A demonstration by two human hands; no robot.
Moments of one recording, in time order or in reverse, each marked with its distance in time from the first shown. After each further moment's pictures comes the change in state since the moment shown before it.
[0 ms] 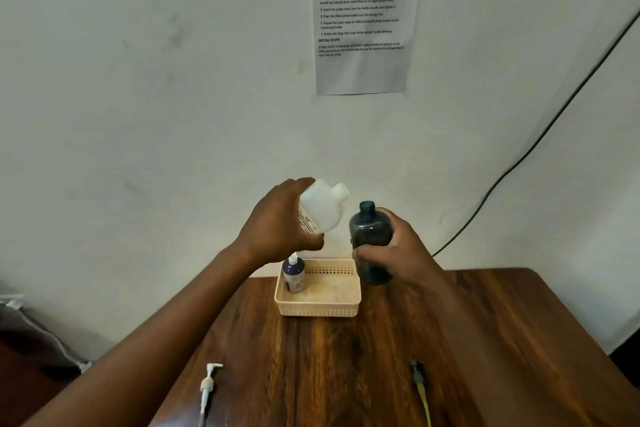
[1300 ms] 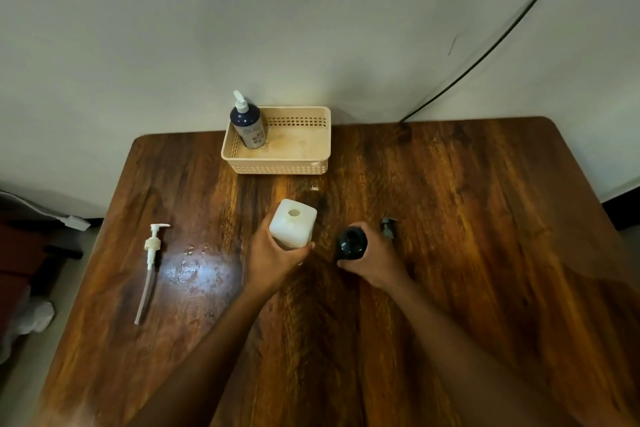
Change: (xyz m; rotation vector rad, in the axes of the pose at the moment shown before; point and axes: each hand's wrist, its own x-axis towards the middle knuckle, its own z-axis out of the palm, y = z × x) left_hand -0.204 -0.068 0.318 -0.603 -0.037 -0.697; right_hand -0.097 0.363 0.044 -0.273 -0.176 0.428
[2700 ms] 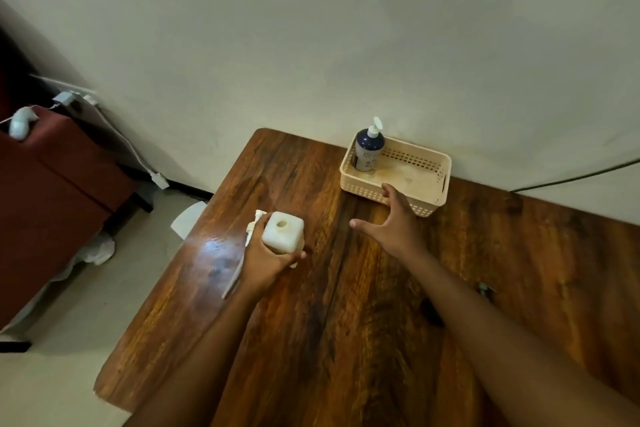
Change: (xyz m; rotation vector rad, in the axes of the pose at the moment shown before) left_hand 0.009 -0.104 -0.177 -0.124 0.279 -0.184; right_hand 0.081 -0.192 0.094 -0.211 0.038 -0.159
